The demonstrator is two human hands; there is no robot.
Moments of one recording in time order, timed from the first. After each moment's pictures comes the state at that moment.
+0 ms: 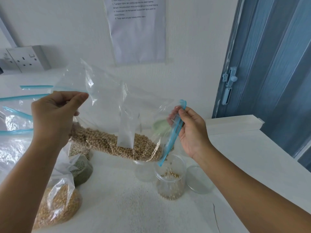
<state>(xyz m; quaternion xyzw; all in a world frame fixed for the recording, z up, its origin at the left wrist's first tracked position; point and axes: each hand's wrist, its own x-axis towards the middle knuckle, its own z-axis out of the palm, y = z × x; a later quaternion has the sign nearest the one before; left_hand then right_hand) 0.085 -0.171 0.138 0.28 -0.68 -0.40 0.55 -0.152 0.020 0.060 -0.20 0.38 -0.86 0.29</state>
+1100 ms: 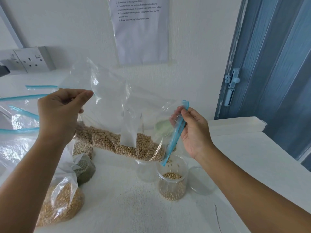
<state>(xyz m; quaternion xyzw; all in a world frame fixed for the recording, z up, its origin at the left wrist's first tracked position) 0.083 -0.173 0.144 0.24 -0.70 -0.37 0.56 -0.150 0.021 0.062 -0.19 0.38 -0.86 0.29</state>
